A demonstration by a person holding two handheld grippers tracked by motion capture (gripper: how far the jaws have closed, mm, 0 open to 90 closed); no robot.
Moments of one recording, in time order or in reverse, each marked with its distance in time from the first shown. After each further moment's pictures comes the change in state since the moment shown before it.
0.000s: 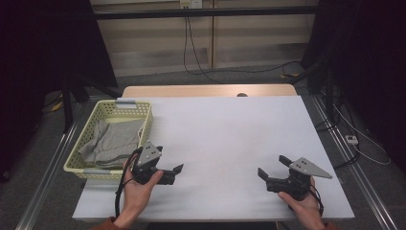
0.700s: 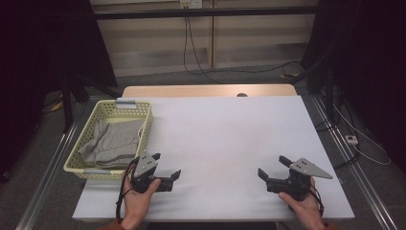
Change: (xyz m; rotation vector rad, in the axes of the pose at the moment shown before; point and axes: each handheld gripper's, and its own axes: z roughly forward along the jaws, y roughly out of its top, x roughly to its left) left arm 0.000 -0.033 0.002 -0.066 0.007 -0.076; right arm 0.000 -0.001 -0.001 -0.002 0.002 0.004
